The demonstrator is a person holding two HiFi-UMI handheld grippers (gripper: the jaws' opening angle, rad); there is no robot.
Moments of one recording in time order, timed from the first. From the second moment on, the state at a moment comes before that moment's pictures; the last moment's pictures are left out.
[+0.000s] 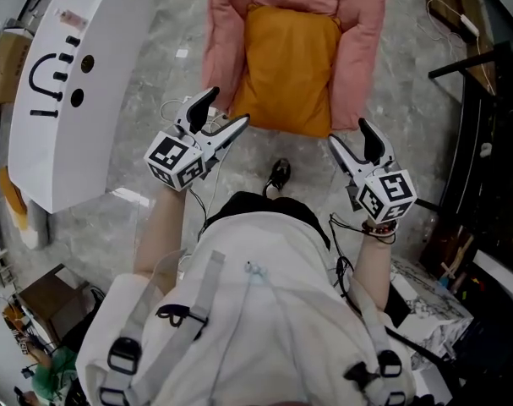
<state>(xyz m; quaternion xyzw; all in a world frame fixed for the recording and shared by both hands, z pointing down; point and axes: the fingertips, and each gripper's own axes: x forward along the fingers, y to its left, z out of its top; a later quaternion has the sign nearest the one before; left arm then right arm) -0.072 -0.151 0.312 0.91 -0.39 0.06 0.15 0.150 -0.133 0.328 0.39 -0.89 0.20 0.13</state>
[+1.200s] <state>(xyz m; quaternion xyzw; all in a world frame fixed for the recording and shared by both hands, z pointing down) -0.068 -0.290 0.459 0.88 -0.36 0.18 0.26 0.163 -0.270 0.448 0.40 -0.85 0.31 0.12</state>
